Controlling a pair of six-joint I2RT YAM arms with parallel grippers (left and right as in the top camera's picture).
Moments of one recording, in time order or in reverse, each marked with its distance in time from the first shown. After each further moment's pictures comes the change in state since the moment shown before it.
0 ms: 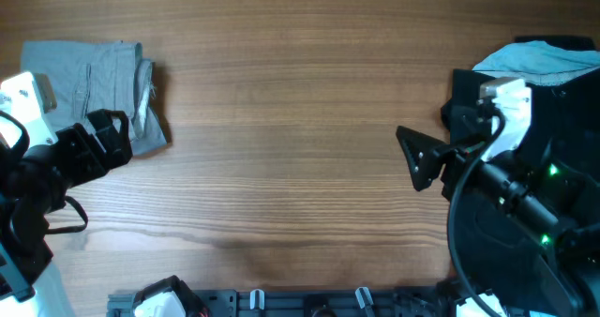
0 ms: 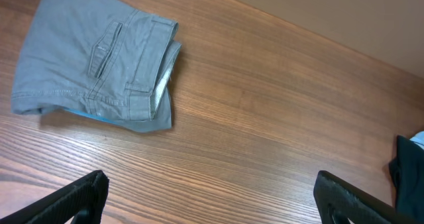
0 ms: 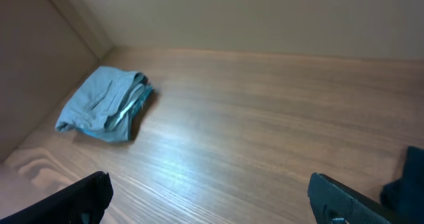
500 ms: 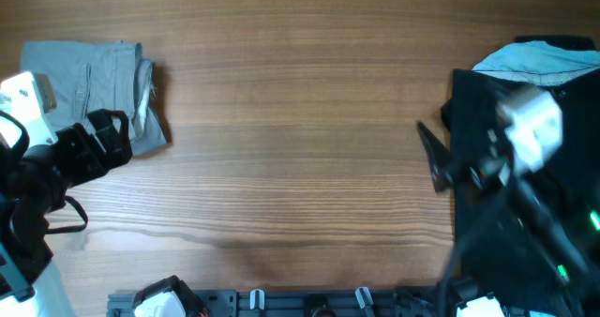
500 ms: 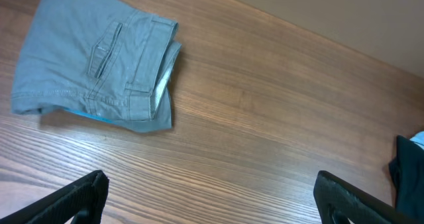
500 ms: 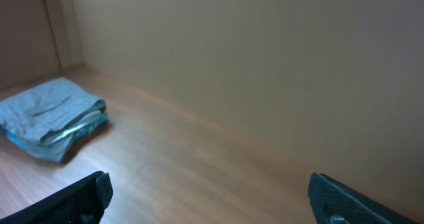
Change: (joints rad) left arm 0.000 0.000 0.000 0.000 0.000 0.000; right arm -0.004 -0.138 -0.032 0.191 0.081 -0.376
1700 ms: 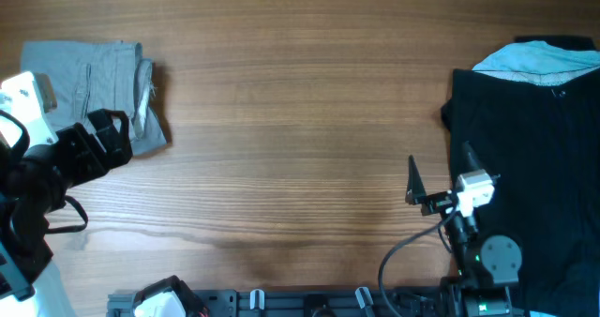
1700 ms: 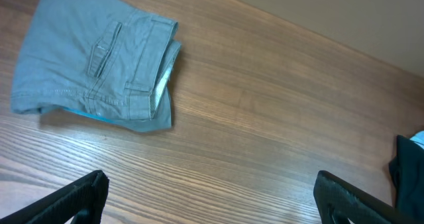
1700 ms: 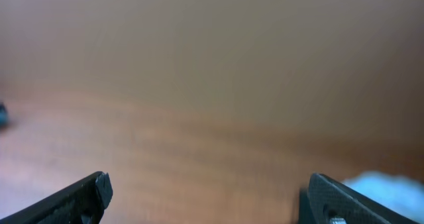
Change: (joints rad) left arm -0.001 0.001 -0.001 0.000 0.000 0.000; right arm -0.206 -0.701 -1.307 0.792 0.040 0.128
